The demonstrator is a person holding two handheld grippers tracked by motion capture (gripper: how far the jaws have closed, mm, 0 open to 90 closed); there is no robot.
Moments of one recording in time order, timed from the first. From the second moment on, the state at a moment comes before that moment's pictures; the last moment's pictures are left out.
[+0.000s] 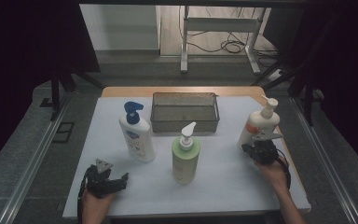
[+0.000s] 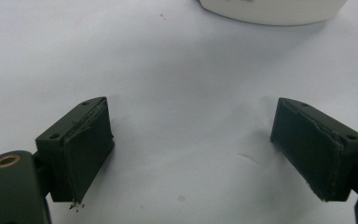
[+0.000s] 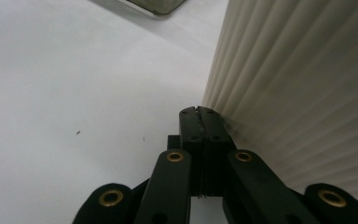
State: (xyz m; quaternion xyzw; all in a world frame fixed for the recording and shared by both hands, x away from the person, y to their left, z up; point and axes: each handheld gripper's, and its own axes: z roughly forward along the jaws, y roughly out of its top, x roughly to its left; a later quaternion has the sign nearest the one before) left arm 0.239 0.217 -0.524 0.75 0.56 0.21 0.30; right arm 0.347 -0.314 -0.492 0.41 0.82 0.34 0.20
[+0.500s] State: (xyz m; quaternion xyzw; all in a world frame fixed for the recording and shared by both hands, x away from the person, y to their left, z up) left arm 0.239 0.217 -0.524 0.75 0.56 0.21 0.30; right arm 0.353 -0.313 -0.495 0.42 0.82 0.33 0.21
